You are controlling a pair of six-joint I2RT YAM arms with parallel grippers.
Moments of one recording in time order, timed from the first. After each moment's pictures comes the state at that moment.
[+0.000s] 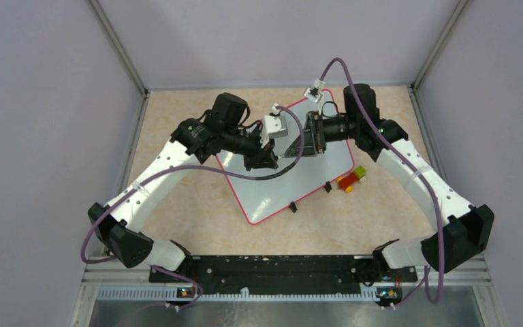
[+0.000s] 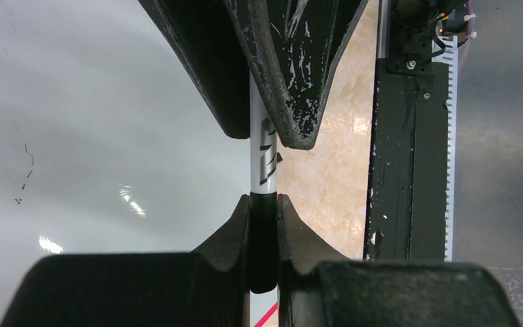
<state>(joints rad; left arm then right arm) -0.67 1.43 1.56 -0.87 0.70 0.44 0.47 1.35 1.34 -0.46 -1.04 0.35</state>
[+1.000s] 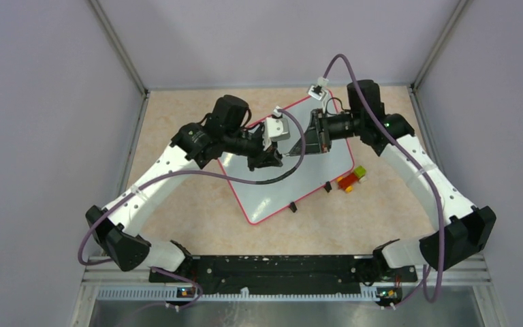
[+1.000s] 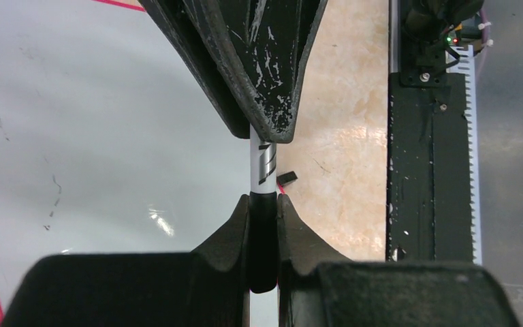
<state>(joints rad) -0.68 1.40 1.53 -0.81 0.68 0.46 0.44 1.36 1.41 -0.61 -1.04 0.25</state>
